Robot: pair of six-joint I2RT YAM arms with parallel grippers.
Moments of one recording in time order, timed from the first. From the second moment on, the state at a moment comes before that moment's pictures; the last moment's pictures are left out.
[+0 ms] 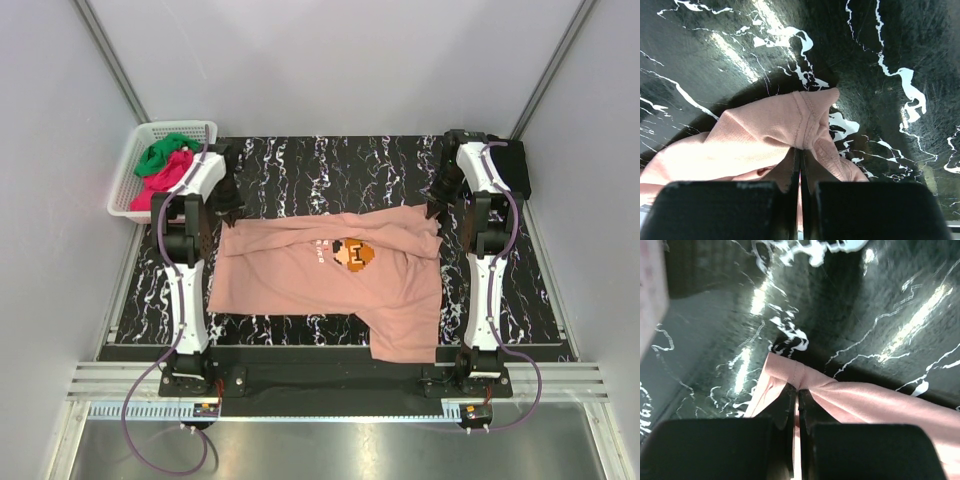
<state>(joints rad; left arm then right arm) -0.07 2.31 1.96 -1.15 -0.15 -0.44 -0.01 2.51 2.30 -1.33 -0.11 0.50</state>
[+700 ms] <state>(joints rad) -0.04 2.34 2.02 -1.16 -0.15 -0.40 -0.01 2.53 2.42 -1.34 -0.08 0.50</state>
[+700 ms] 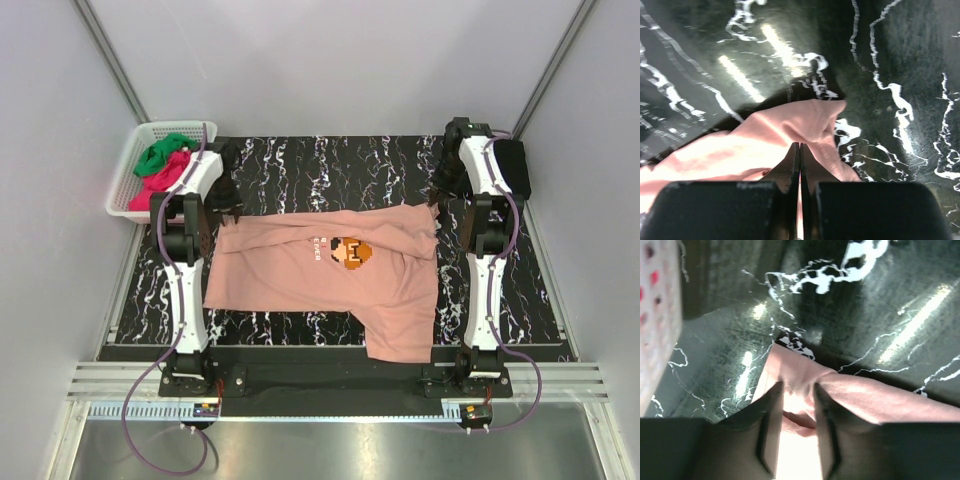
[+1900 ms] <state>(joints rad) -0.20 1.62 1.18 -0.98 0.04 -0.44 0.30 1.59 1.23 -1.20 -0.31 0.67</state>
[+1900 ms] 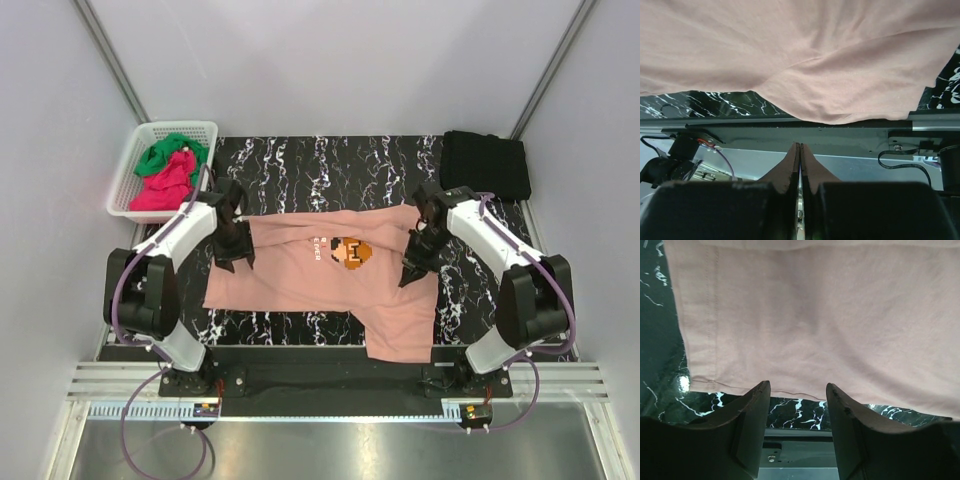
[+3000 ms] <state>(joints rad) -0.20 2.07 1.78 -0.89 0.10 -0.41 0.26 2.23 2.19 -1.31 -0.18 0.43</state>
